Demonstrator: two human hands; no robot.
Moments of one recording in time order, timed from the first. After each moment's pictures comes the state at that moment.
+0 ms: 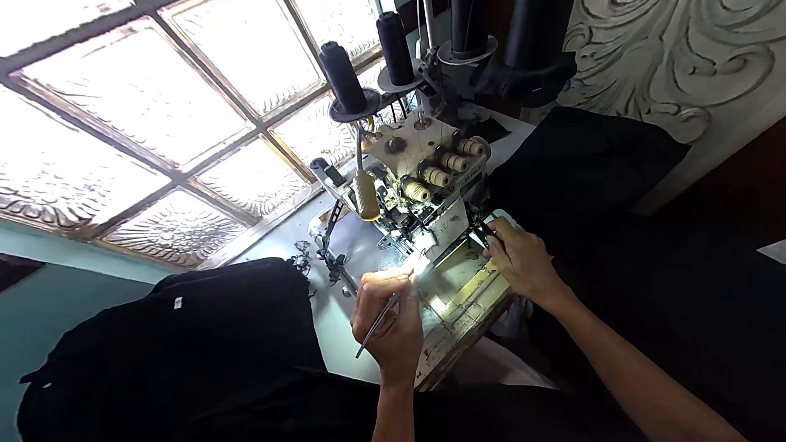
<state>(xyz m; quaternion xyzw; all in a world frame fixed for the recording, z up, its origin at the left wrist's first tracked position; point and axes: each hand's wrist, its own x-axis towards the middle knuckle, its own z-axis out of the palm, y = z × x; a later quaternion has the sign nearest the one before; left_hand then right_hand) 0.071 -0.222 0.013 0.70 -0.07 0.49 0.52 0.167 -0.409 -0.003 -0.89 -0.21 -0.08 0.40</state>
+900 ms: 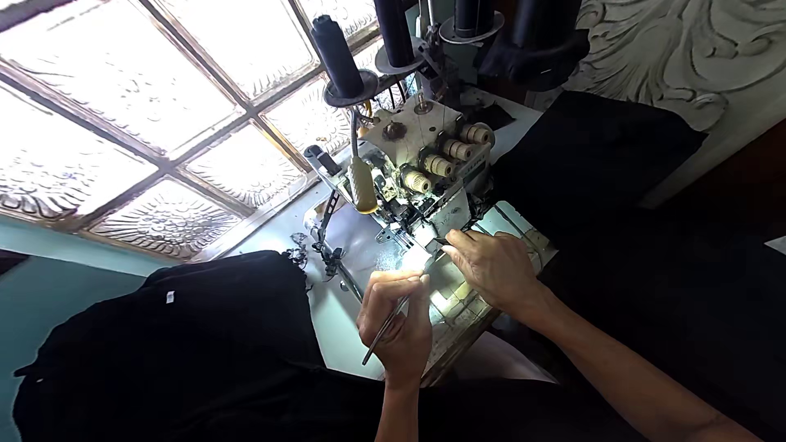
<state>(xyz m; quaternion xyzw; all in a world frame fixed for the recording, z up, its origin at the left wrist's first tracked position) 0.066 -0.230 0.012 0.71 -0.08 0.46 0.53 0.147 -0.367 0.017 -0.89 -0.31 -0.20 0.24</state>
